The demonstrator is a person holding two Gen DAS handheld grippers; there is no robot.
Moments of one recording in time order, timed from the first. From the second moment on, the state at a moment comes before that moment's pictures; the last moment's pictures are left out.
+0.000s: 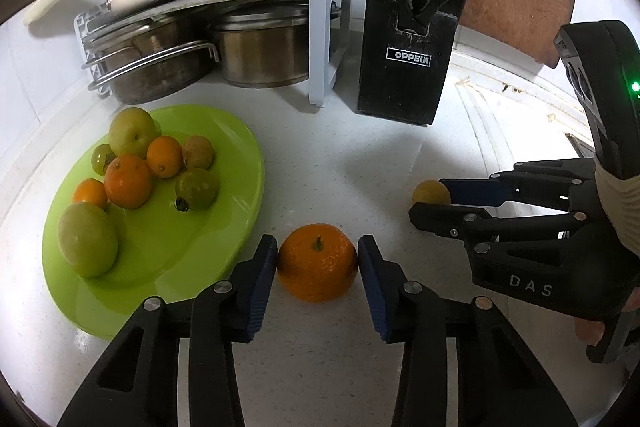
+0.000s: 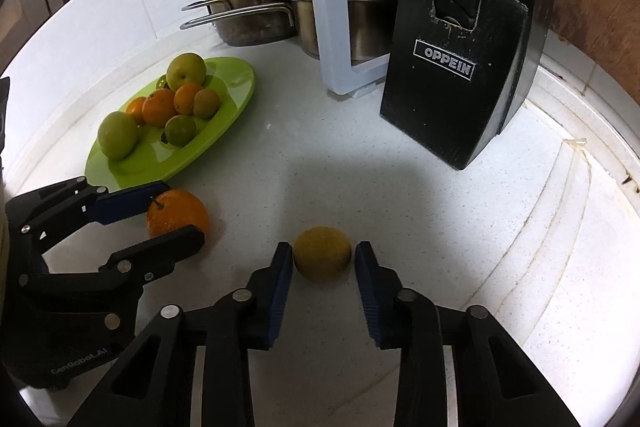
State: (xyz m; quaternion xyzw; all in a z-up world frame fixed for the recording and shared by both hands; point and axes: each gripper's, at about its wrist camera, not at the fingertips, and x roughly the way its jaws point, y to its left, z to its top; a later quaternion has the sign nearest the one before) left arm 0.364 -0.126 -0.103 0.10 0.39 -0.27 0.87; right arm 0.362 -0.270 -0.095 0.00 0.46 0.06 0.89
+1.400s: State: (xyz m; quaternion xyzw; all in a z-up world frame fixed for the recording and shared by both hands) left arm 0.313 -0.063 -0.031 0.05 0.32 -0.24 0.92; right arm 0.318 -0.225 -0.015 -0.03 0.38 0.08 0.92
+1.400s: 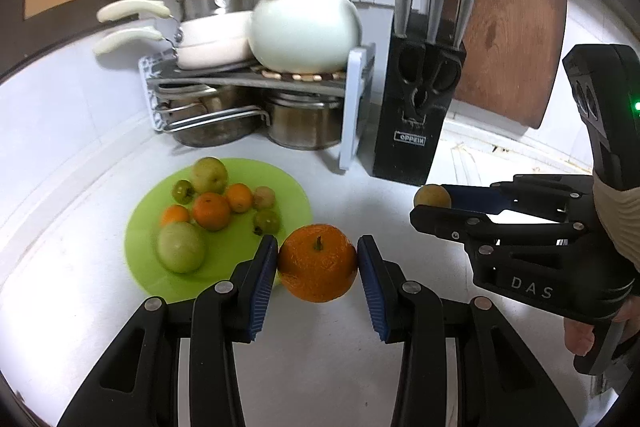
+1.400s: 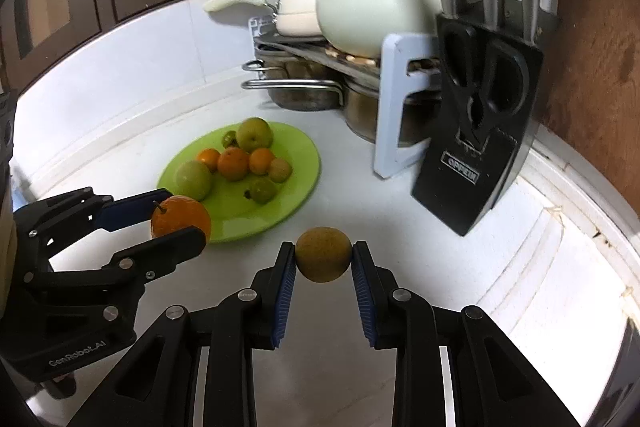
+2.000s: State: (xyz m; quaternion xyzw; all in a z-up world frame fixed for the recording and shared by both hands) left arm 0.302 -0.020 0.001 0.05 0.27 -0.21 0.94; right arm 0.318 -0.182 0.013 -0.03 0.35 0.10 0.93
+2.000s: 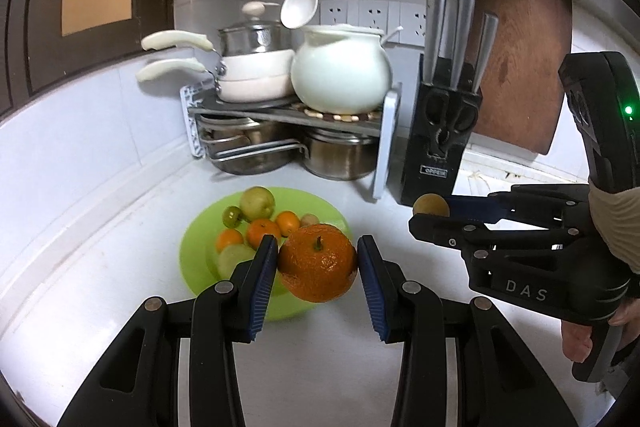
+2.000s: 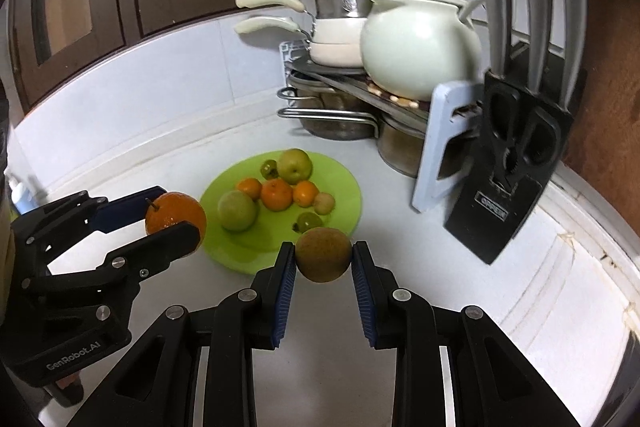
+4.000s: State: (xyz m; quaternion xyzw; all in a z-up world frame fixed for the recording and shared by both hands) left arm 0.432 0.024 -0.042 0.03 0.38 -0.16 0.91; right arm 0.452 -0.131 -0.051 -0.04 0.46 0.15 0.87
